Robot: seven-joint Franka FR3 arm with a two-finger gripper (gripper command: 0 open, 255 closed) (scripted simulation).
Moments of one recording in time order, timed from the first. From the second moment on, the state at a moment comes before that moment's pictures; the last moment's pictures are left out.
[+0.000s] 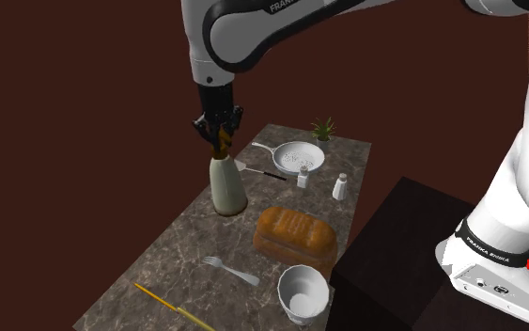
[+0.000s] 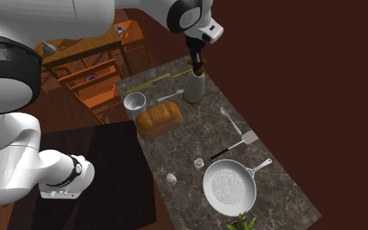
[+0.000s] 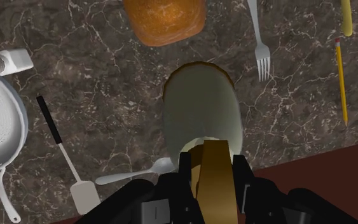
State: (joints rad) arm 0.14 0.32 0.38 -1.65 -0.11 2.00 0.56
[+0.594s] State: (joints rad) arm 0.14 0.30 0.38 -1.55 -0.10 1.89 0.55
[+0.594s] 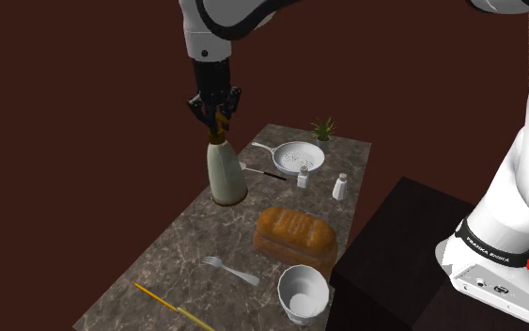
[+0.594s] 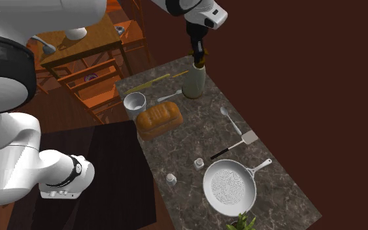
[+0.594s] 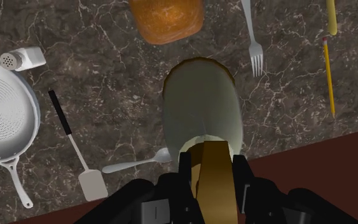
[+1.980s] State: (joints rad) arm 0.17 0.34 0.39 -1.21 -0.11 1.59 0.55
